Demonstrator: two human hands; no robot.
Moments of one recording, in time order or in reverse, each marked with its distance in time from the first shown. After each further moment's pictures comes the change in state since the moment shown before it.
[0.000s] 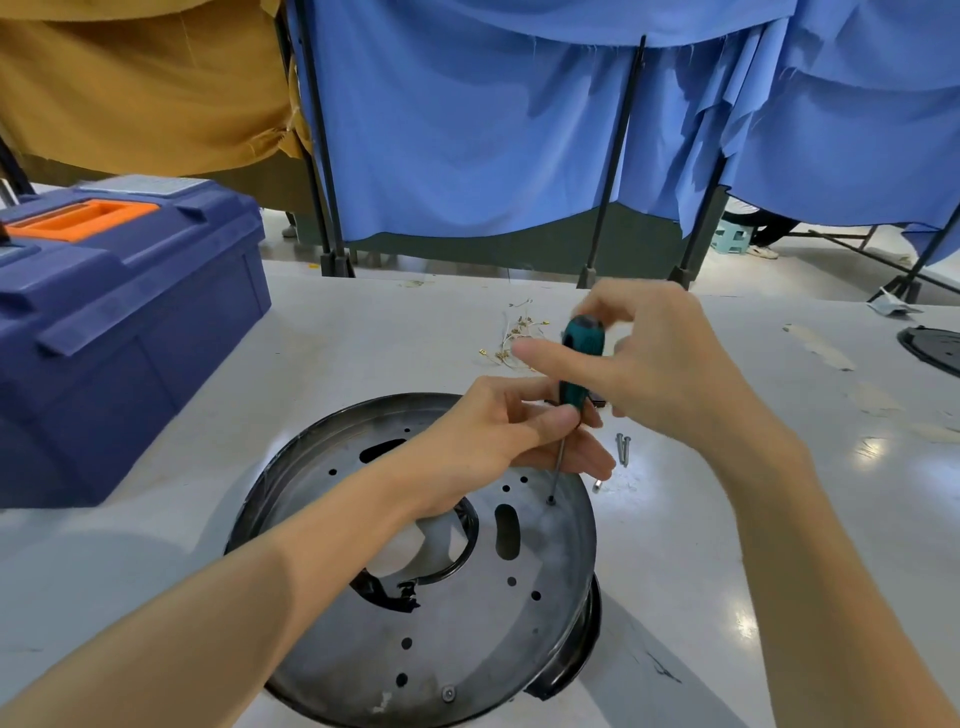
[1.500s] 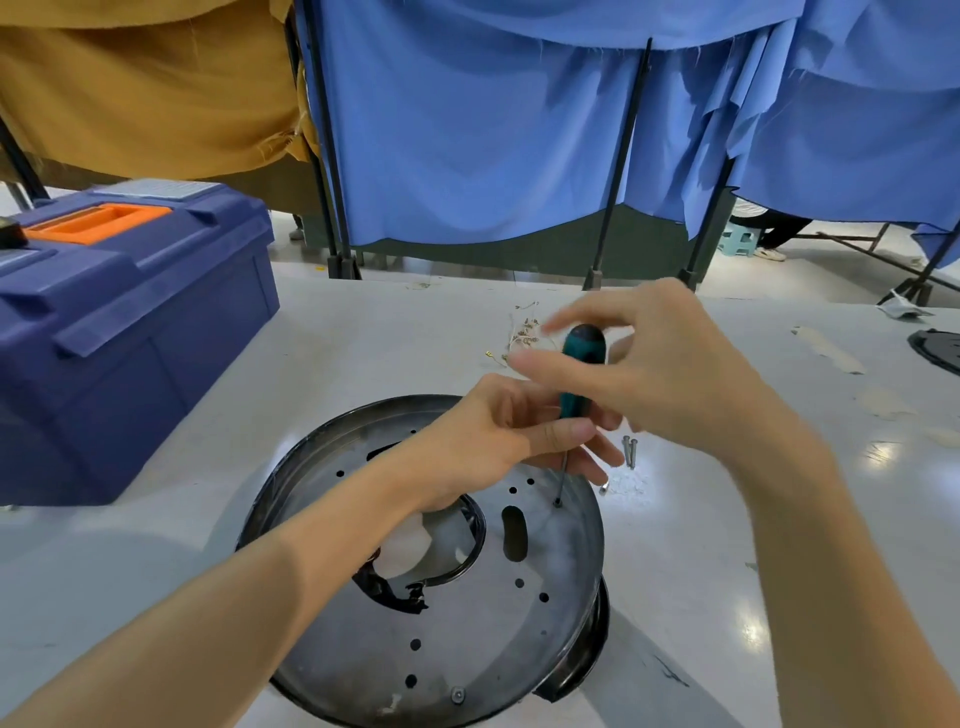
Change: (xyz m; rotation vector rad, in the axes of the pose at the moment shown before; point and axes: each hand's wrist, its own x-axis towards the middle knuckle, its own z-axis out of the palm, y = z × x) left_hand -0.003 0.007 -0.001 0.086 -0.026 0.050; right_hand -0.003 -0.013 -0.006 0.041 -0.098 -0.064
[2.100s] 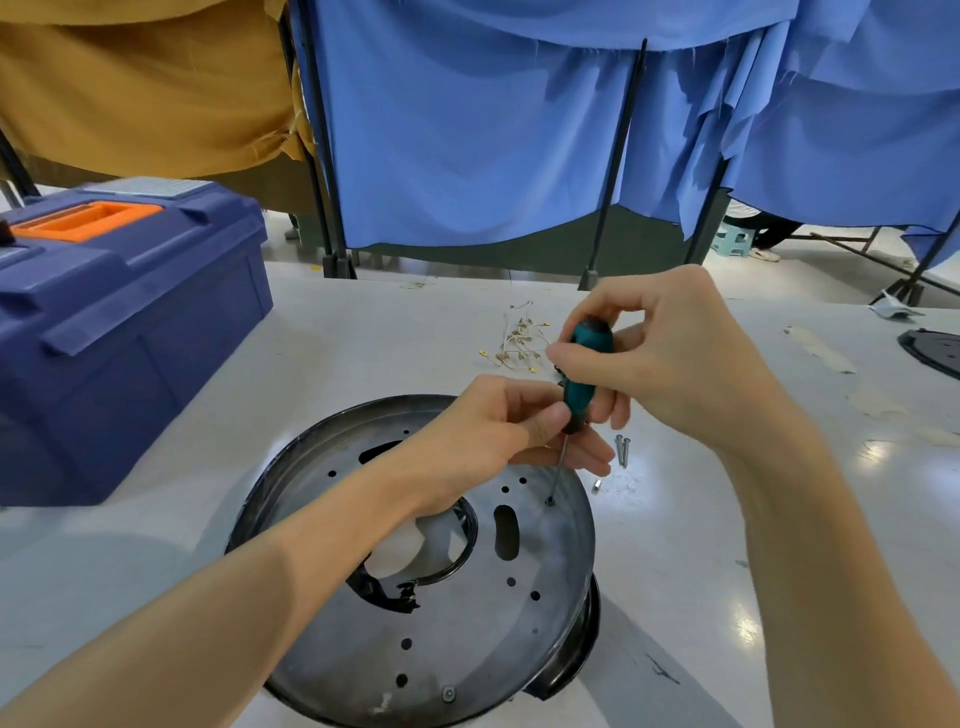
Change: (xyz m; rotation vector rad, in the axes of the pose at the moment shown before) left_hand 0.002 -0.007 0.002 -0.042 0.049 -0.020; right_hand -0.005 0.005 -0.012 0.267 0.002 0.058
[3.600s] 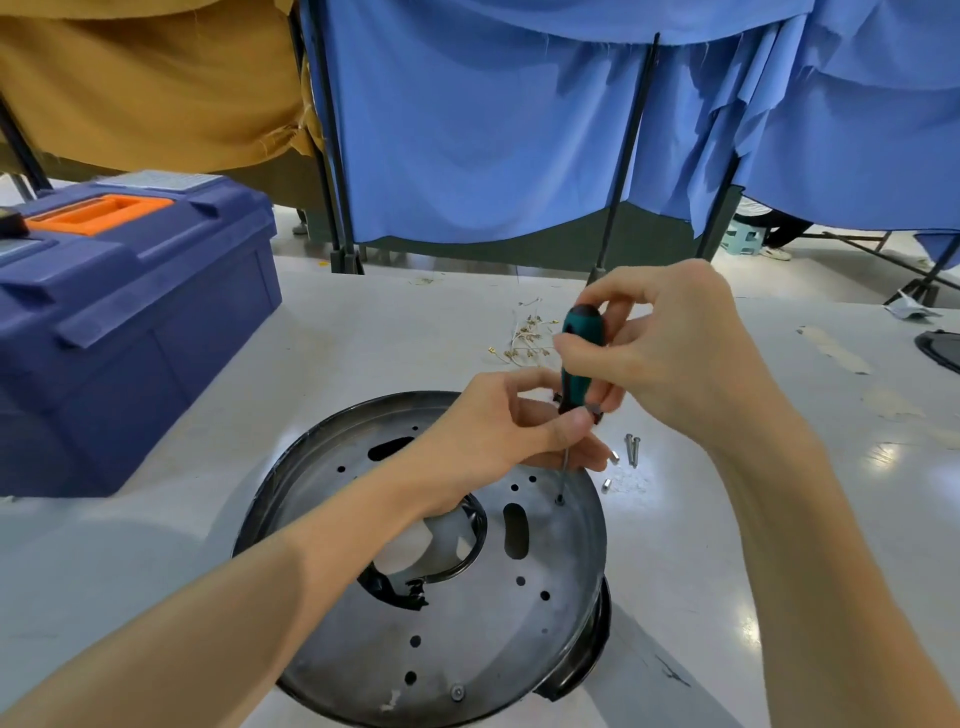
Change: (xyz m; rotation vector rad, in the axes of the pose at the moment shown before) left_hand -0.001 -0.002 -0.004 -0.020 0.029 -0.014; right_hand 0.006 0.001 0.013 -0.162 0.105 -0.004
